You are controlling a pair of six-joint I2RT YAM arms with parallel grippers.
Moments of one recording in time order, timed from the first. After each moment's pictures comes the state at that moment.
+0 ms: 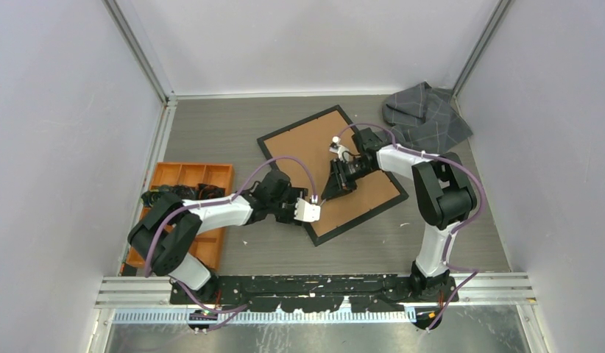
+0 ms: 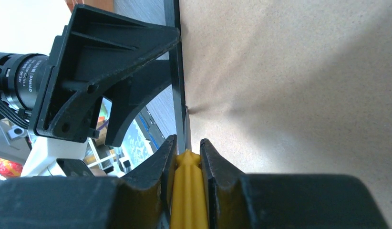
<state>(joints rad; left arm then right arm) -0.74 1.54 0.70 0.03 0.31 1.01 0.37 1.88 1.15 -0.48 -0.93 0.21</state>
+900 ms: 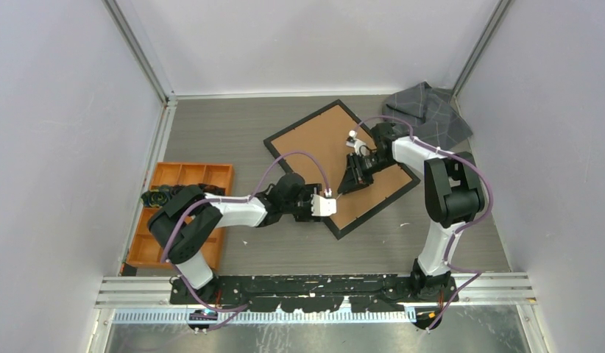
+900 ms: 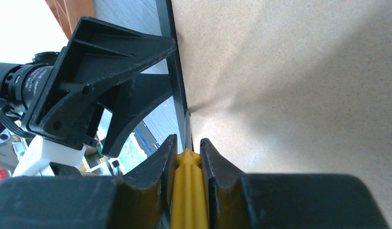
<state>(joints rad) -0.84 1.68 0.76 0.24 0.25 0.79 0.24 1.88 1.22 -0.70 -0.88 0.03</state>
